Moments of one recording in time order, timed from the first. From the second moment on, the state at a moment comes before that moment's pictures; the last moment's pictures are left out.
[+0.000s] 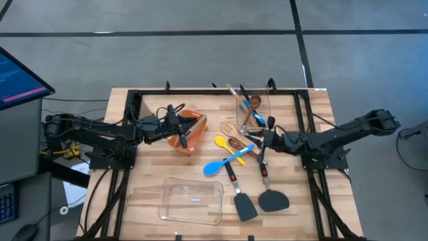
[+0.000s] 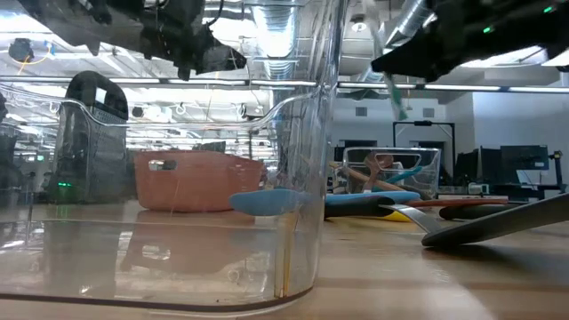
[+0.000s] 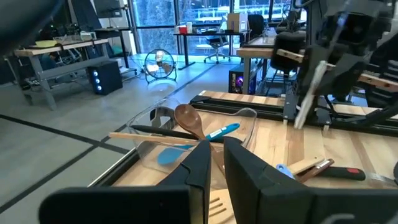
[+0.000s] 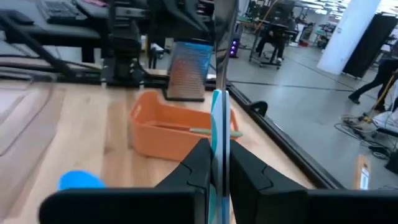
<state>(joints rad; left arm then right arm) 0.07 1.12 0.47 0.59 -0.37 0.02 0.19 1.03 0.38 0.50 0.54 -0.12</state>
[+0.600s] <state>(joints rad) 0.15 1.23 0.48 0.80 -0.02 -0.03 -0.10 1.23 0.42 0.70 0.12 -0.17</state>
